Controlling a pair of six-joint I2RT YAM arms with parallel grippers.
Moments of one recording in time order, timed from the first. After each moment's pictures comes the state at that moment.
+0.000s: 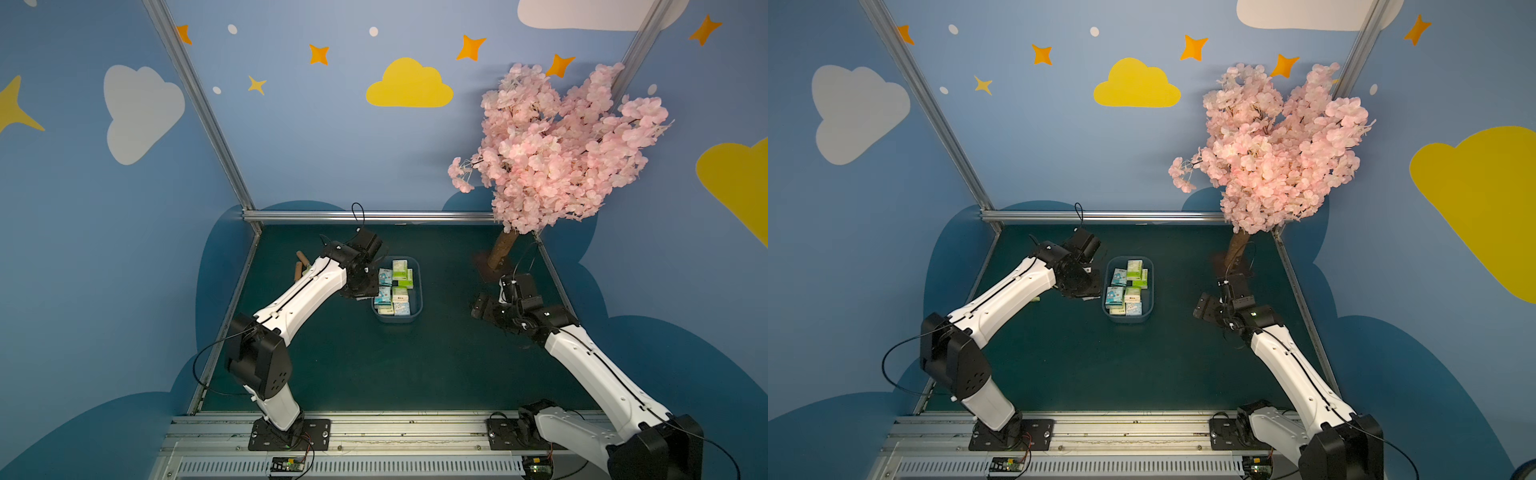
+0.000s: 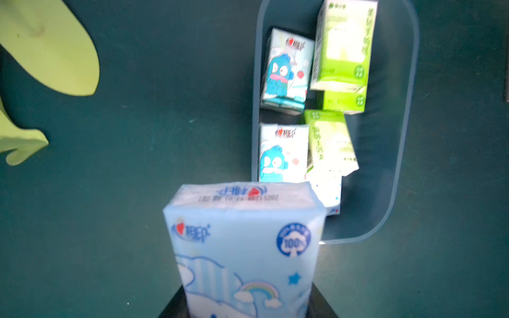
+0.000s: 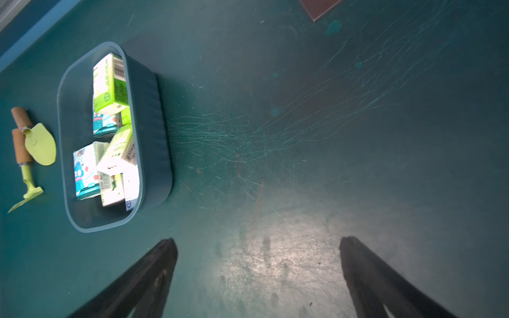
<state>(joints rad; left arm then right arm) -0.51 1.66 1.51 -1.10 -0.03 -0.57 0.35 1.09 0.85 -0.71 0.00 0.62</state>
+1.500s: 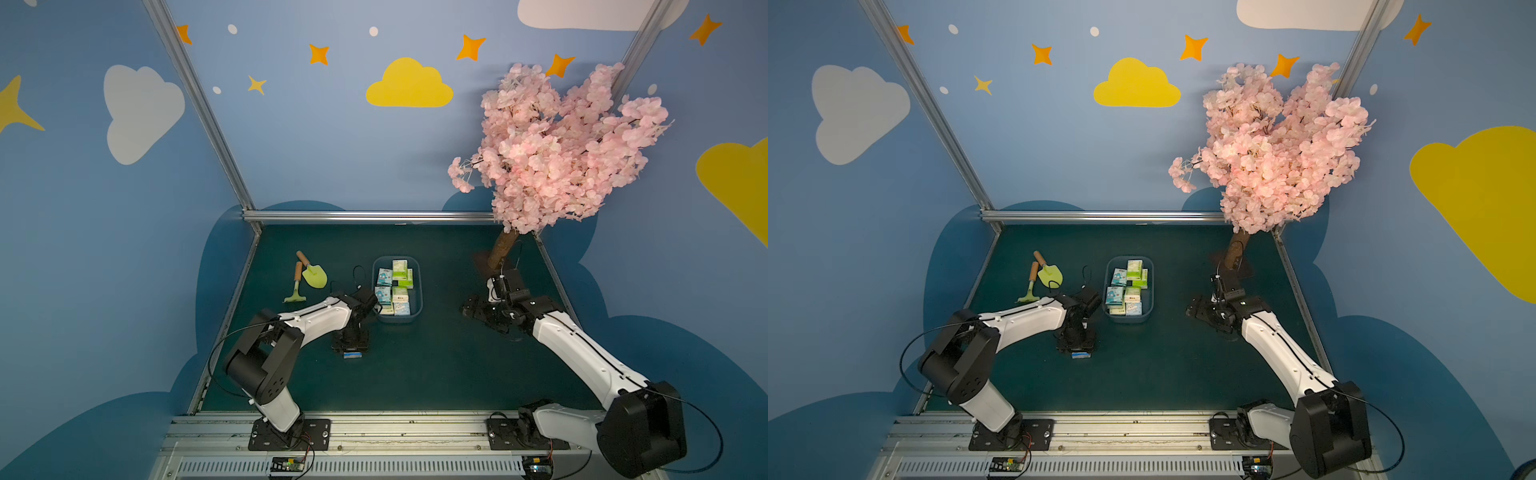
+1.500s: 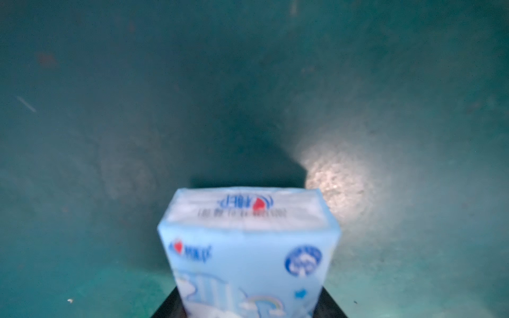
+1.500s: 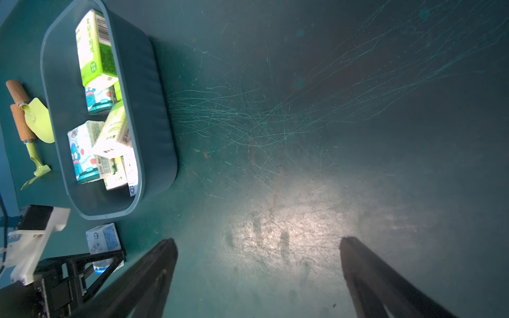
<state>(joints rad) -0.57 1.68 0.95 -0.87 0.02 -0.61 0.35 1.23 0.87 -0.68 -0.13 0.63</state>
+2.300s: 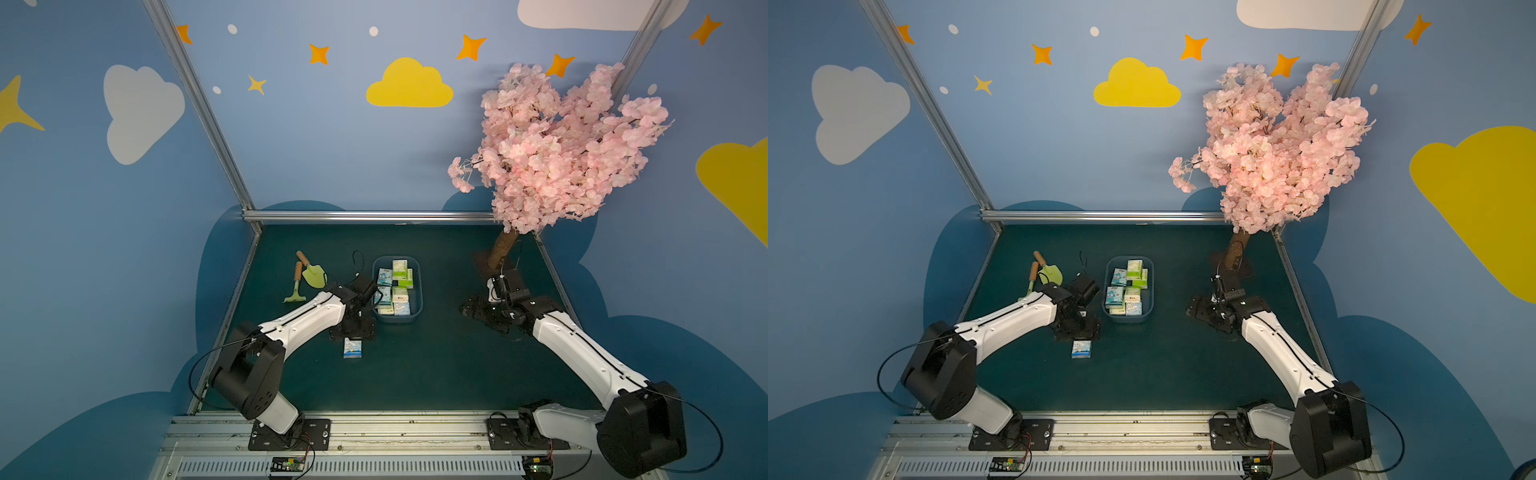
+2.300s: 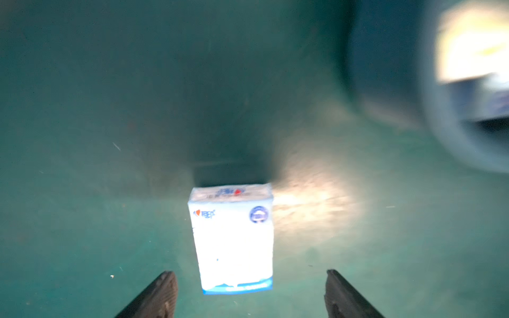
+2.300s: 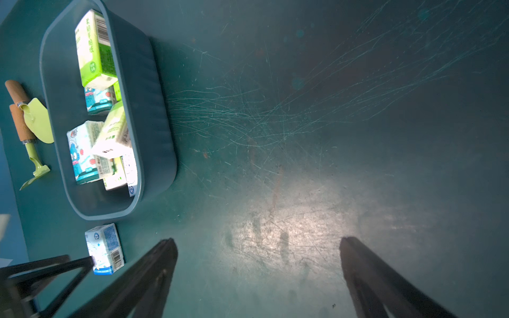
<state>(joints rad) -0.57 1.55 1.09 -0.95 -0.01 -0.57 0.35 1.23 0.87 -0.68 -0.13 0.63</state>
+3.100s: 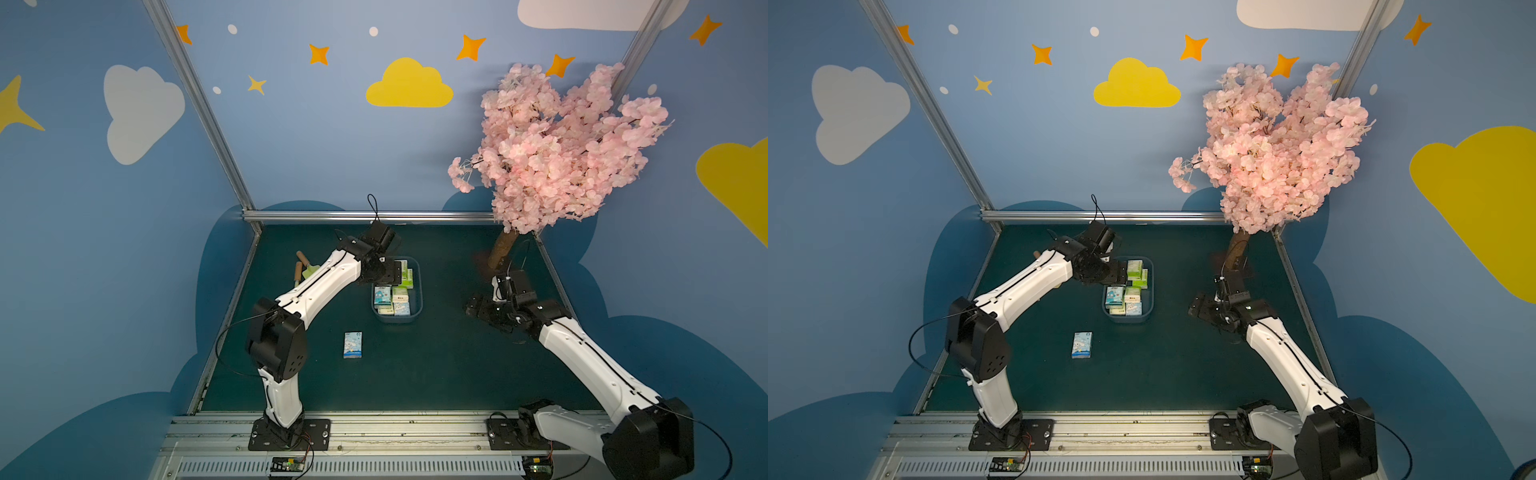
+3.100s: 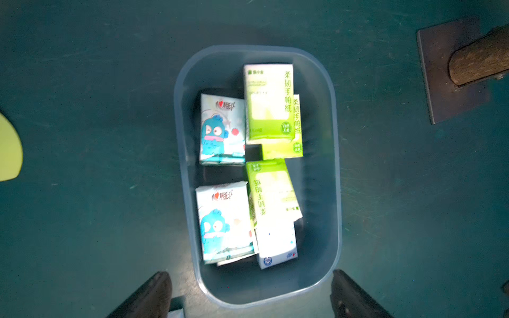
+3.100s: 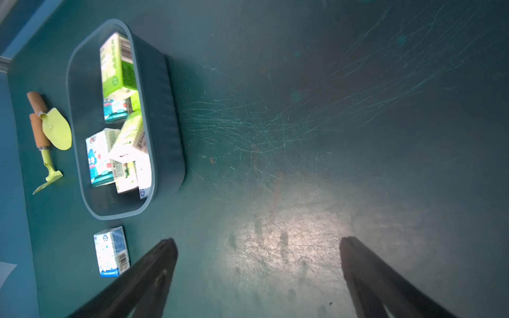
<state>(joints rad) -0.53 1.89 1.73 -0.94 0.02 -0.49 0.35 1.14 0.87 -0.69 -0.09 0.63</state>
